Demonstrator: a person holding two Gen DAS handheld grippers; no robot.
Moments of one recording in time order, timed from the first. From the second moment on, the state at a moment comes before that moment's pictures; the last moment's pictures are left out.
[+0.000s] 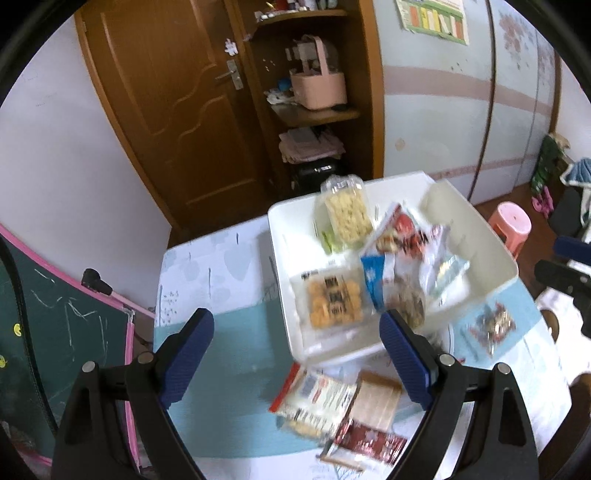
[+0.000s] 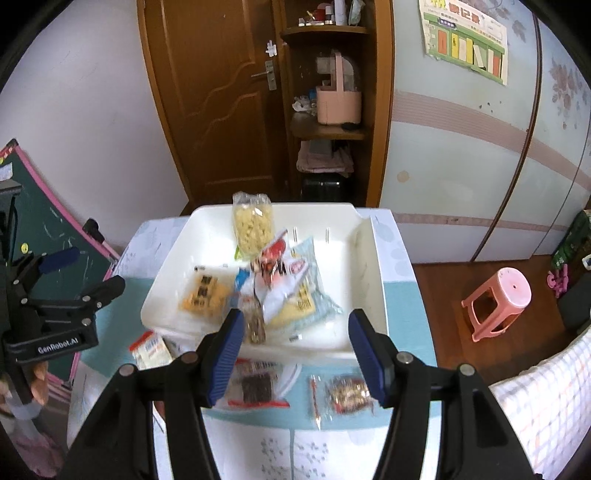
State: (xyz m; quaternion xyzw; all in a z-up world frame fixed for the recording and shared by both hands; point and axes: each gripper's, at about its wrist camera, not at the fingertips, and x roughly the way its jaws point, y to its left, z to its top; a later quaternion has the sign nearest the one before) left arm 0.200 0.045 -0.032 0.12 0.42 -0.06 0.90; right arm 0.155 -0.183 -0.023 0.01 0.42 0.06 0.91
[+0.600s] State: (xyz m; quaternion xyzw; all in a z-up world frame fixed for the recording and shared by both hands) left arm 0.190 0.054 -0.149 0.16 0.55 -0.15 0.81; right arm 0.146 -0.151 -0.131 0.03 0.53 0.10 0.84
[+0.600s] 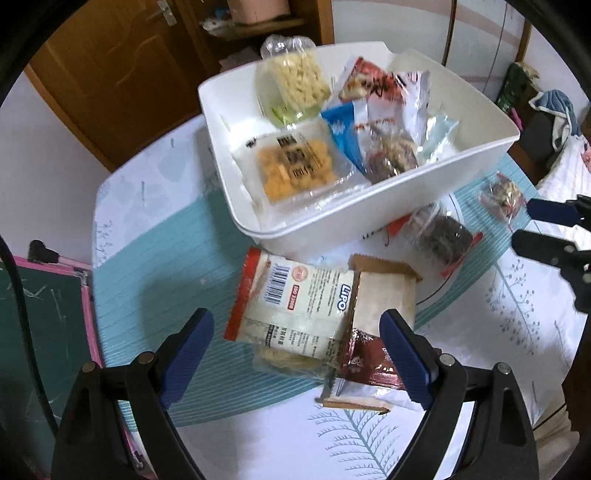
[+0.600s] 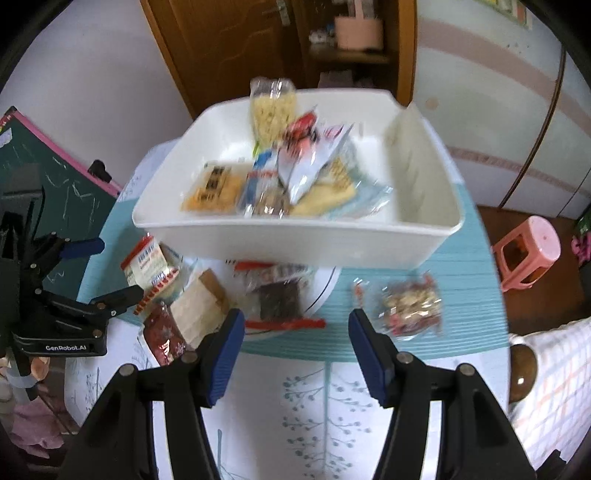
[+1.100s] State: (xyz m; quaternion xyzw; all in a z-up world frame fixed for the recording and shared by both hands) left arm 0.215 0.053 -0.193 0.16 0.59 -0.16 0.78; right arm 0.177 -0.130 -0.188 0.03 0.57 0.11 0.82
